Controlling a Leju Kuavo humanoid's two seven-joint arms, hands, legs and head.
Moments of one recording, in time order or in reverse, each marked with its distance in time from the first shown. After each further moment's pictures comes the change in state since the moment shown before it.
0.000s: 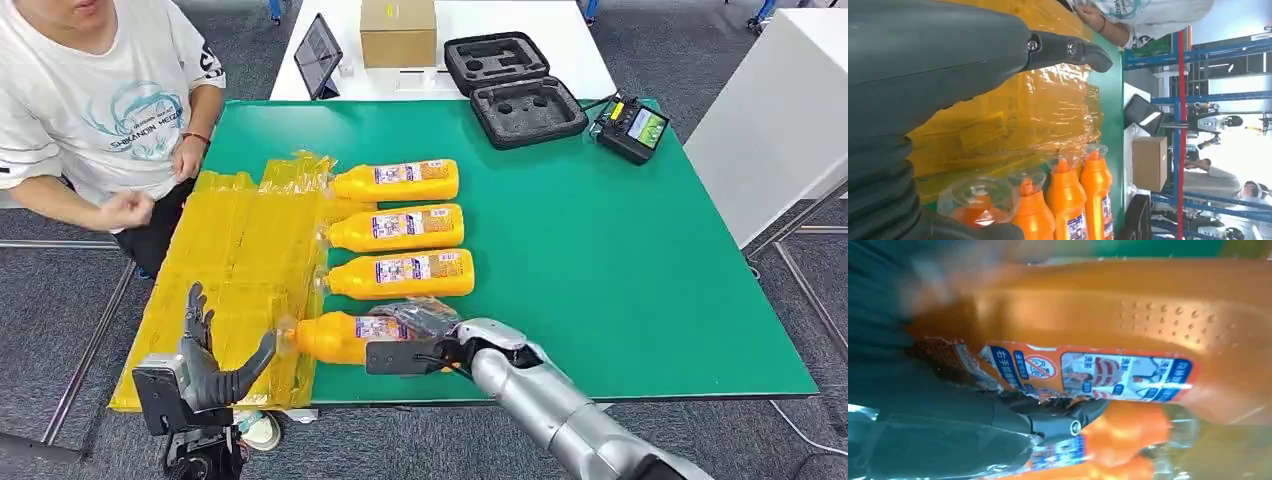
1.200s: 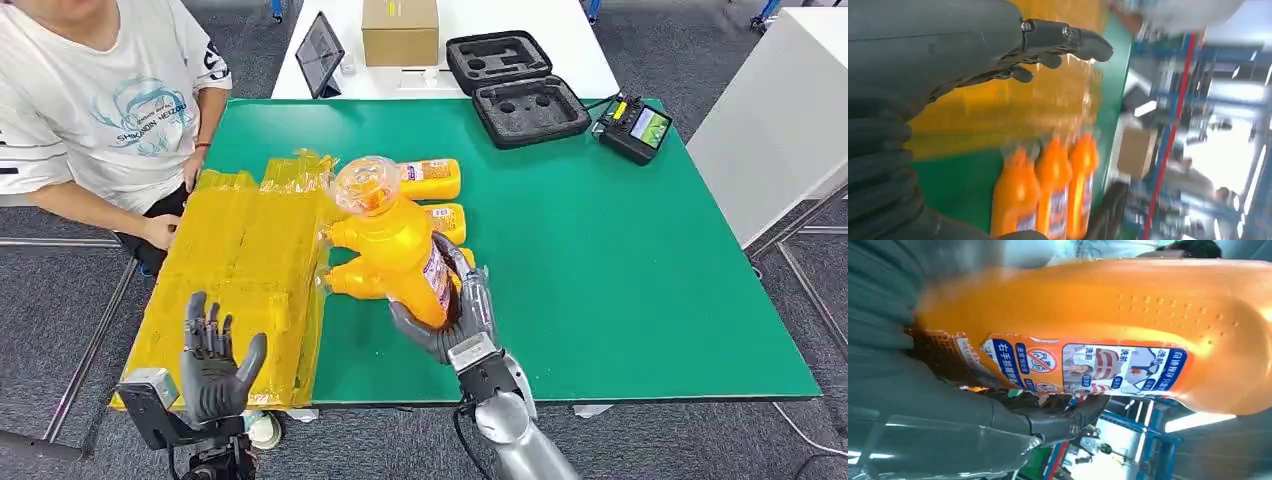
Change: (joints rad) left arm 0.046 -0.031 -0.058 -0.043 0.171 -0.086 -0.012; right arm 0.343 0.118 -0.291 -0.423 -0.337 -0.503 -0.424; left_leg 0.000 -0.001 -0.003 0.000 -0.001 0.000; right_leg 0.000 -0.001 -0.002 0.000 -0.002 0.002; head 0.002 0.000
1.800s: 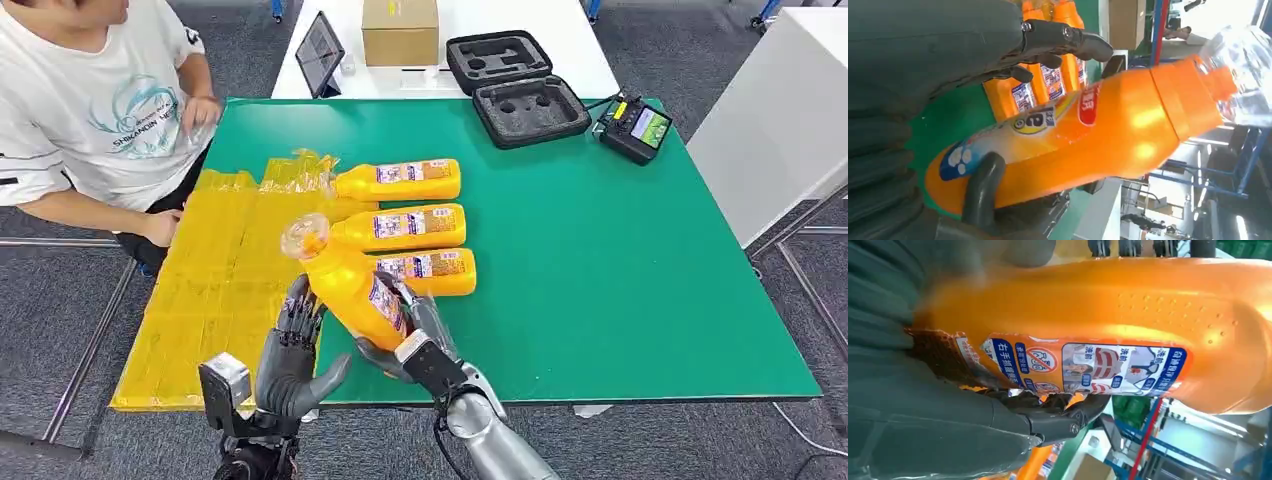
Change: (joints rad) left arm -0.065 0.085 -0.270 0.007 -0.045 -0.125 0.051; right arm -0.103 0.072 0.026 0.398 0.003 0.102 -0.005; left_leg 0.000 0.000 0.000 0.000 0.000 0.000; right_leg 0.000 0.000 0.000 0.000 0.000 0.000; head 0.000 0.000
